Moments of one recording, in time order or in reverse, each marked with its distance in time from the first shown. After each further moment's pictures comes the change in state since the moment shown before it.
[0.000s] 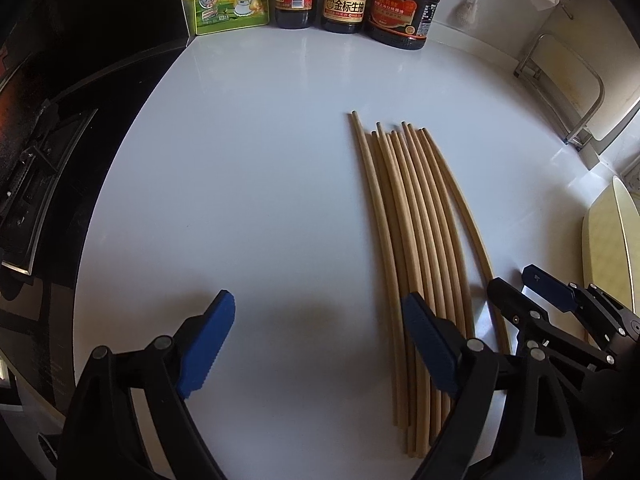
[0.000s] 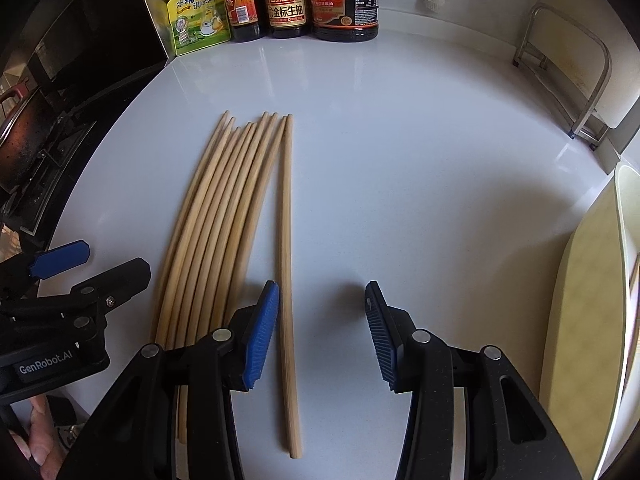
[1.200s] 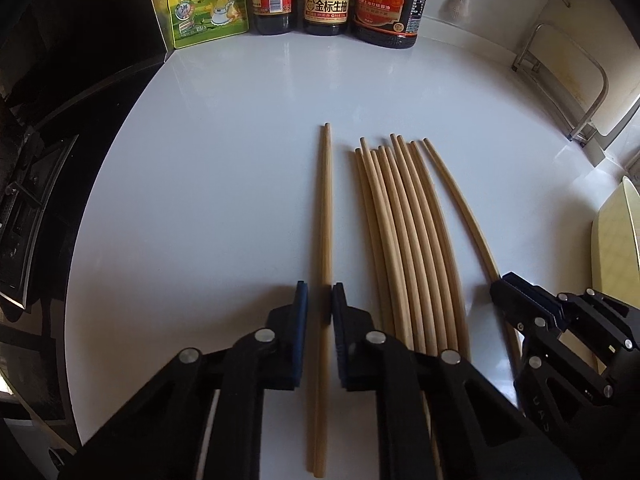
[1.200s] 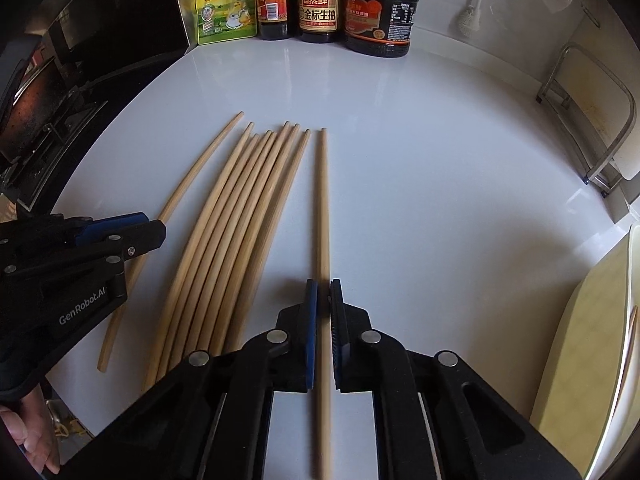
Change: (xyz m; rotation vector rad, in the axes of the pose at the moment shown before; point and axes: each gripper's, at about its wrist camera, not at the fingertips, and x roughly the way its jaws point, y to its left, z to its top) left arm 0.016 -0.014 0.021 0.044 0.001 0.007; right arm 0.003 0.016 0.015 -0.117 -0.015 -0.010
